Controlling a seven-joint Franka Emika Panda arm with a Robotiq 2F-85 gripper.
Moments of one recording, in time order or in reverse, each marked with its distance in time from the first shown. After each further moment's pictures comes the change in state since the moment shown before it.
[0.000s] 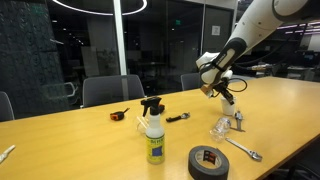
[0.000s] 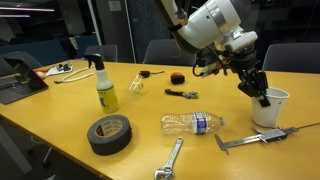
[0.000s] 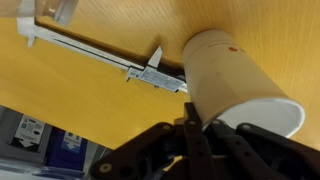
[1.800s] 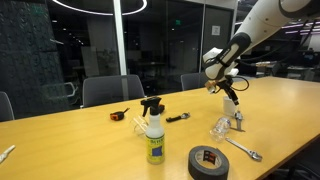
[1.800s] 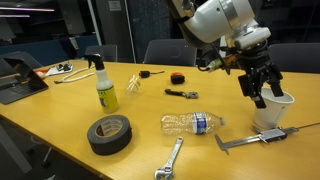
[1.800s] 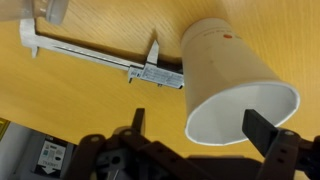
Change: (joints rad) arm -0.047 -0.031 -0.005 -0.006 0.093 0.020 0.032
